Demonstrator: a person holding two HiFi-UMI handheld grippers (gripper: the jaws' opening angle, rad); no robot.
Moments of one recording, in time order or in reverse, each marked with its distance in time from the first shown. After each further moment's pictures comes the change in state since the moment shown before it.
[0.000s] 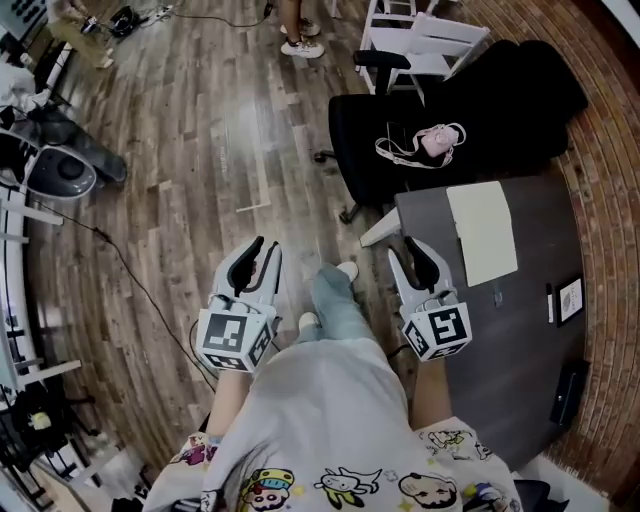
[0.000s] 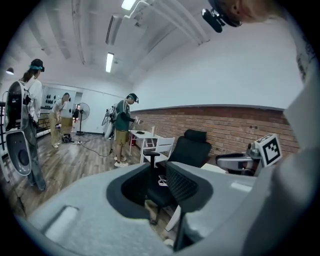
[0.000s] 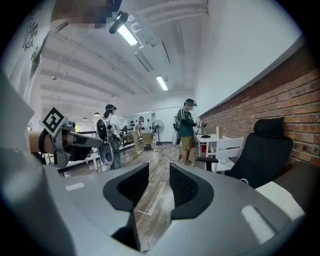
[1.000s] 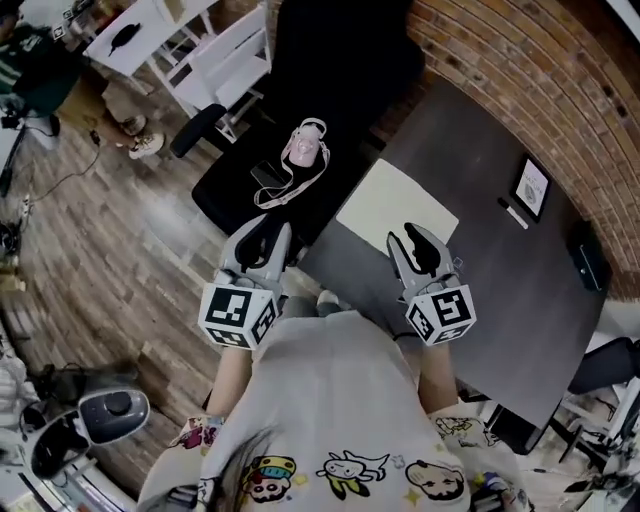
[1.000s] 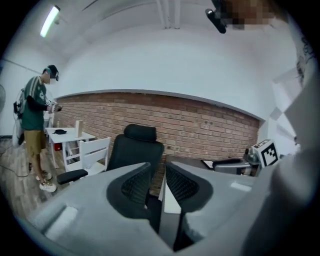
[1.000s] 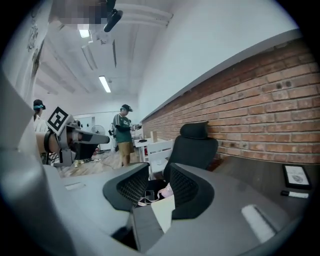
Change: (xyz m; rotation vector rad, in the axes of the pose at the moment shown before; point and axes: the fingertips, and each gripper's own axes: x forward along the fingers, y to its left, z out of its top) left arm 0.322 -0.201 0.090 0.219 0.094 -0.753; right arm -0.063 -0.256 0.008 0.212 -0.063 -0.682
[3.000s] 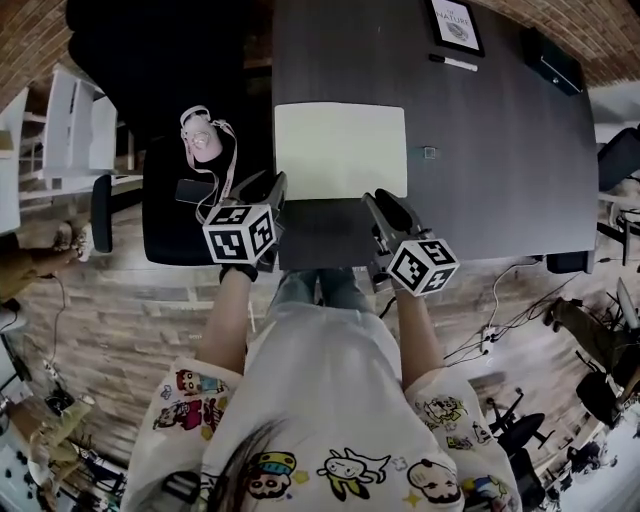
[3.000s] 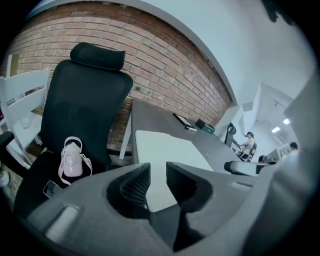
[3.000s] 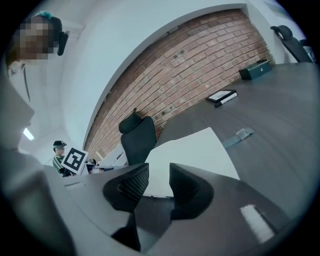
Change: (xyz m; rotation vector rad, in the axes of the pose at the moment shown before) left arm 0.201 -0.056 -0.168 -0.030 0.597 -0.534; right arm -0.032 -0.056 -0.144 0.746 -0.049 -0.576
